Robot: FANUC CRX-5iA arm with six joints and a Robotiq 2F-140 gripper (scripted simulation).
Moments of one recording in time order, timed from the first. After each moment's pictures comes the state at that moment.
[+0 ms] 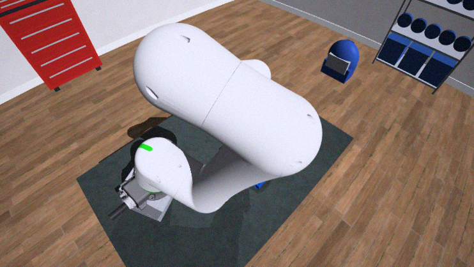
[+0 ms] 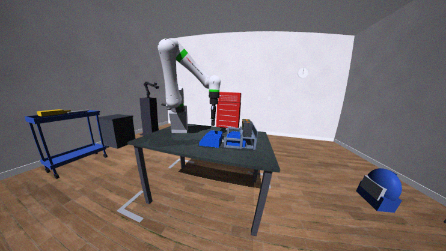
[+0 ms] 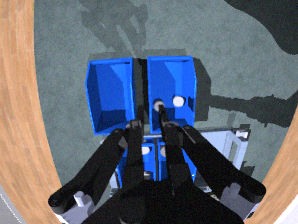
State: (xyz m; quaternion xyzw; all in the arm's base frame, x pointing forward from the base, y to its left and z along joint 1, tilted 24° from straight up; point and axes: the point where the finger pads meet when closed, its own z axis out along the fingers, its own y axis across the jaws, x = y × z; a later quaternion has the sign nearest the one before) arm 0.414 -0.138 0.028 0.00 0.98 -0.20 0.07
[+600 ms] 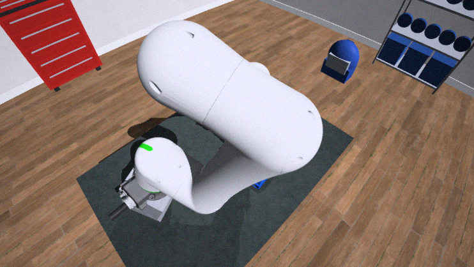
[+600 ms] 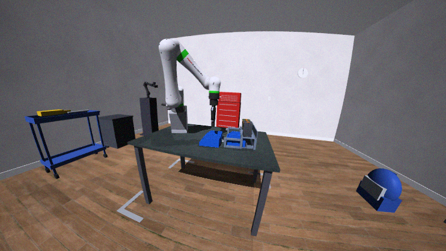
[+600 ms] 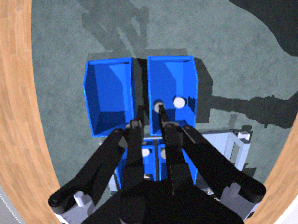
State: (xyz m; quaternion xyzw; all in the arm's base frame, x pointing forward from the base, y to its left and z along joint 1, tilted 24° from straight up) arm 0.415 -0.142 0.019 0.00 0.98 -0.20 0.07
